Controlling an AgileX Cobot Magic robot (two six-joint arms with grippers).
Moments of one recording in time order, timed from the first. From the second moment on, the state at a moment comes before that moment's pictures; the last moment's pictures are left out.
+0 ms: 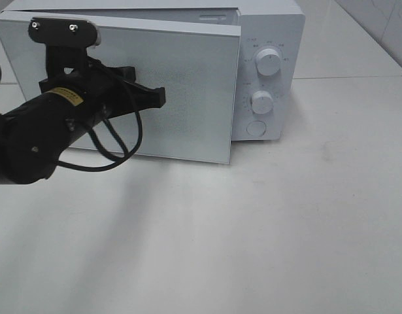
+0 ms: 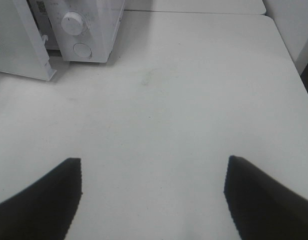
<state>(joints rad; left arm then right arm) -0.69 1.83 -0.79 -0.51 -0.81 0.22 0.14 0.00 -0.50 -0.08 1.00 0.07</state>
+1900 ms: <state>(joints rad) -0.67 1.70 -1.02 -0.65 0.38 0.48 0.14 0.00 -0.50 -0.08 1.00 0.07</state>
